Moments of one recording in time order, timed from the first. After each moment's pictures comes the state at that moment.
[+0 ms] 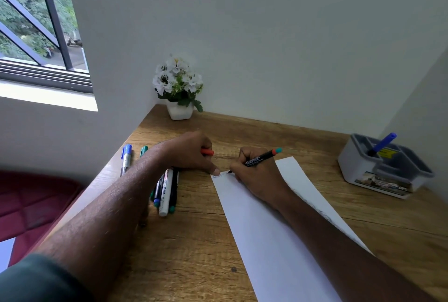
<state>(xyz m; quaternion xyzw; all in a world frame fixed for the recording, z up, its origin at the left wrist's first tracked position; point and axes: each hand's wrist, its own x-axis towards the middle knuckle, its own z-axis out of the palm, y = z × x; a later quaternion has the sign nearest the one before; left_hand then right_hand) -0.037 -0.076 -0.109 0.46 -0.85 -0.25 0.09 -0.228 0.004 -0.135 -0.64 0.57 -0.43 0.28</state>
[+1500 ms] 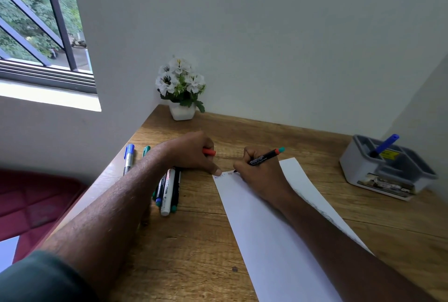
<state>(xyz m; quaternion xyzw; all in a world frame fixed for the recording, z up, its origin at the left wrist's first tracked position) -0.036 -0.078 -0.110 0.46 -0.85 -0.25 0.09 -0.230 -0.001 -0.137 -0.64 0.57 -0.45 0.25</state>
